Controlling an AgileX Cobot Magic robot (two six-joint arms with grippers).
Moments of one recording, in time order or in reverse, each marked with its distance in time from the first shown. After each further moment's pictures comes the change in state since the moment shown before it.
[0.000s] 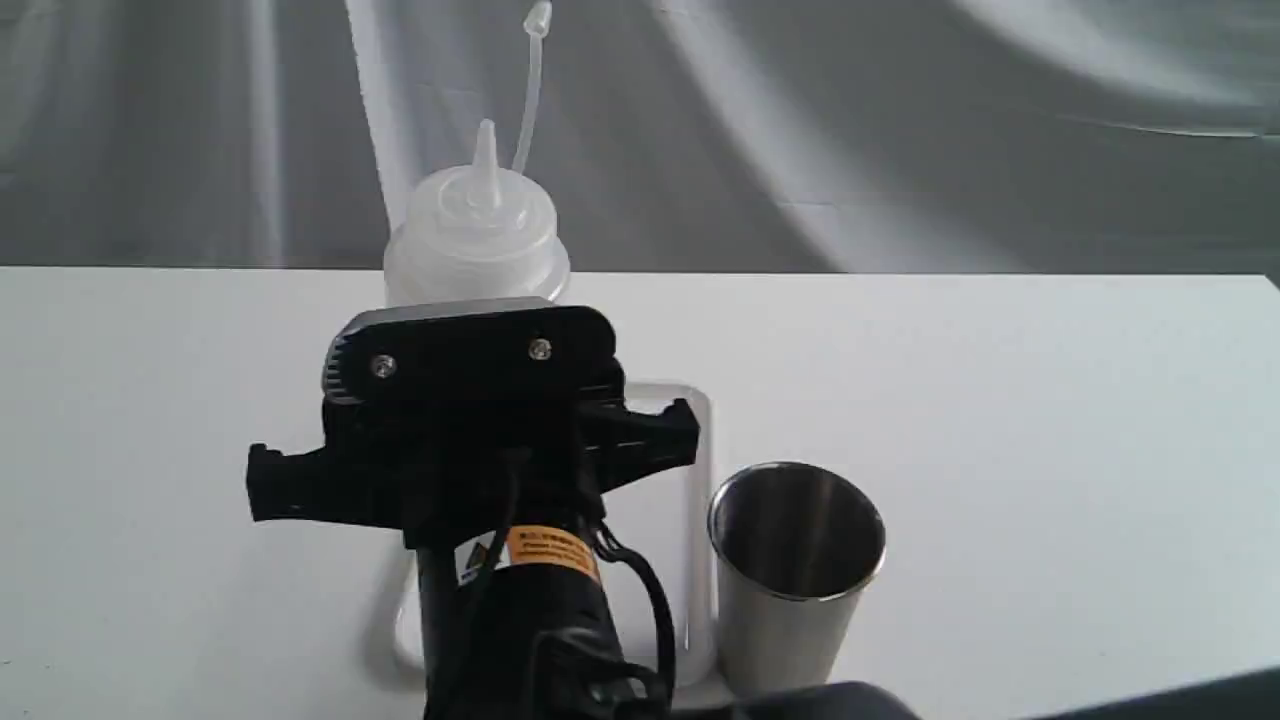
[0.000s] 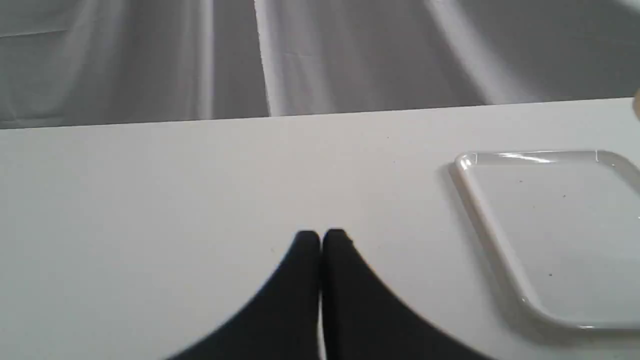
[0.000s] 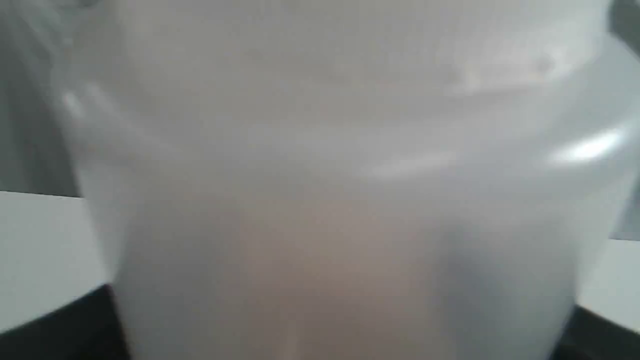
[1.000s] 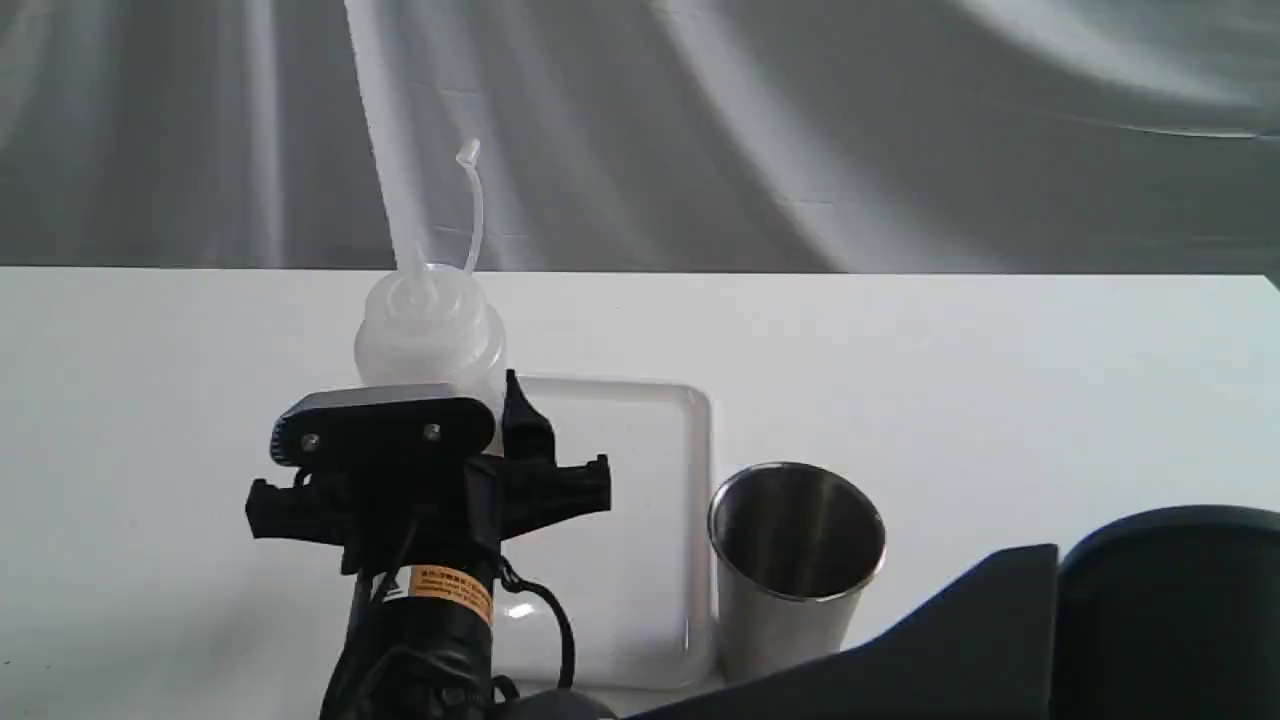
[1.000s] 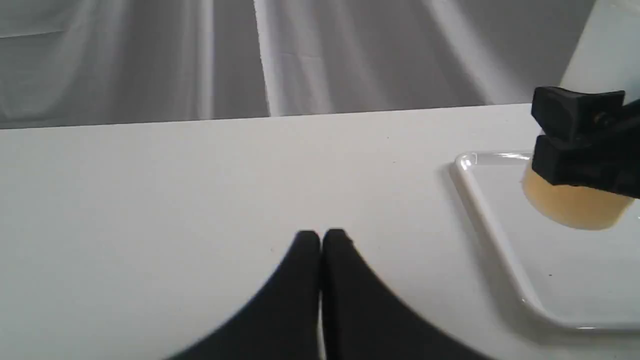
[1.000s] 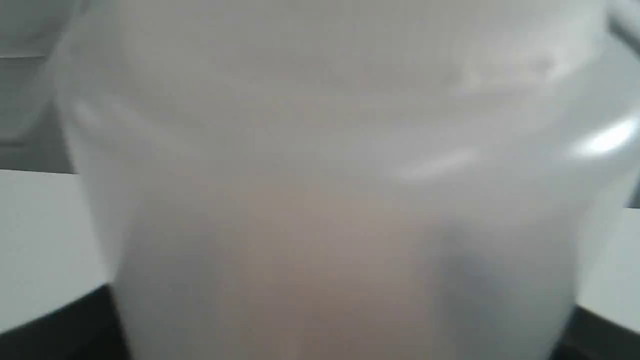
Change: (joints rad) left arm 0.000 0.000 0.000 0.000 0.000 0.000; right arm -0.041 0.361 -0.309 0.046 -0.102 -0.055
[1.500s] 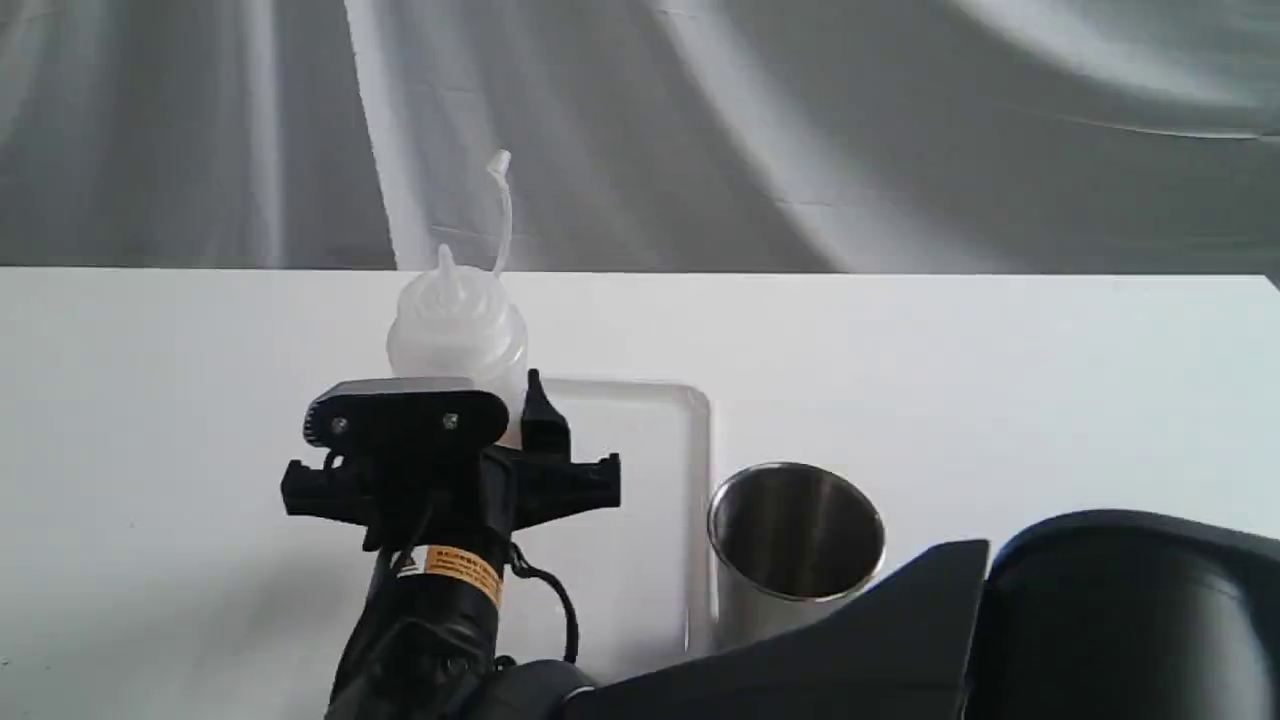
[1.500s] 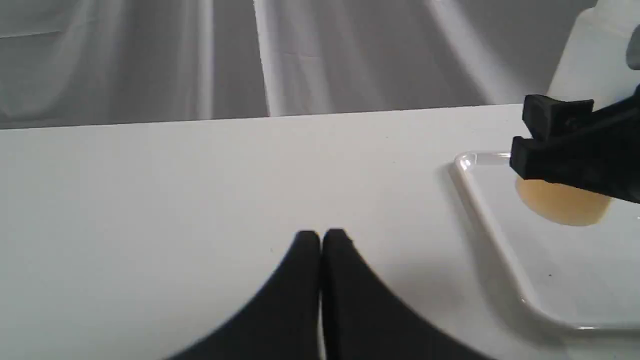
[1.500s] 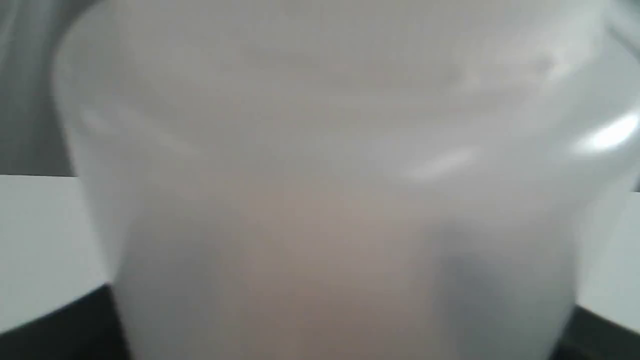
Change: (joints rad) left arm 0.000 0.000 0.000 0.000 0.000 0.000; right arm -0.043 0.073 -0.086 0.037 -0.006 -0.024
